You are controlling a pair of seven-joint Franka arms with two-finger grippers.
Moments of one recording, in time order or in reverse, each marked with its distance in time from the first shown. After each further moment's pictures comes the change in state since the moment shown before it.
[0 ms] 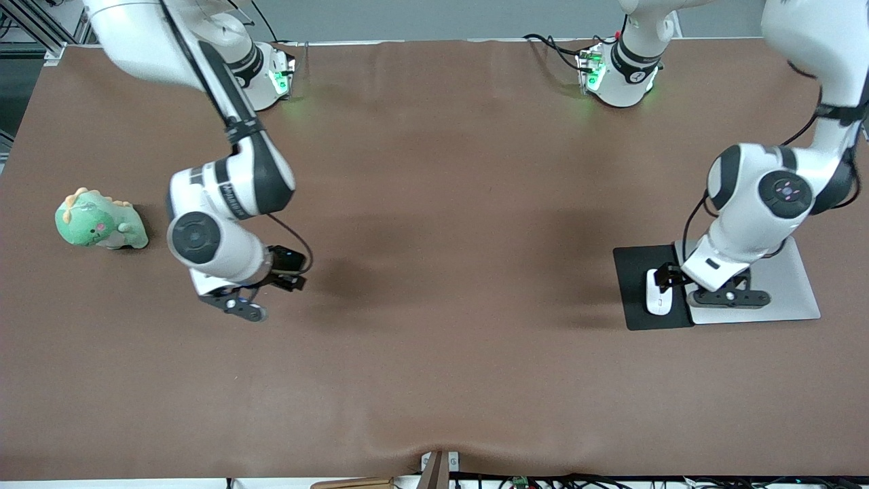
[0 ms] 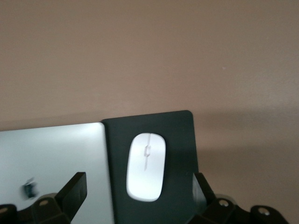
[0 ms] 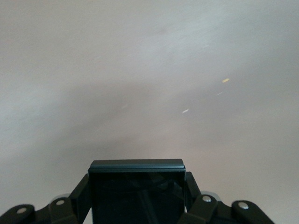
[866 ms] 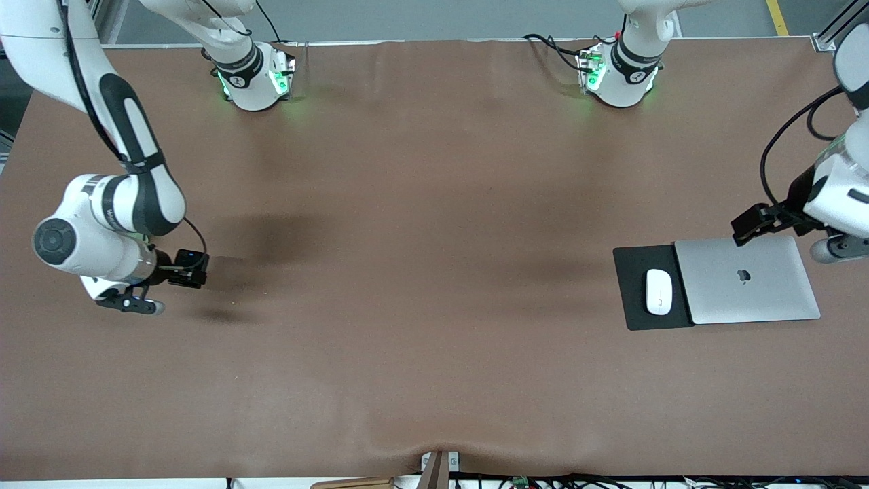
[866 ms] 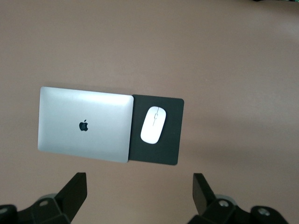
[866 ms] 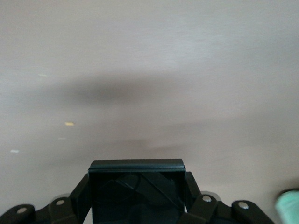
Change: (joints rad) left arm 0.002 -0.145 -0.026 0.441 -0.129 -0.649 -0.078; right arm -0.387 -0.037 -0.004 -0.285 -0.003 0.278 -0.622
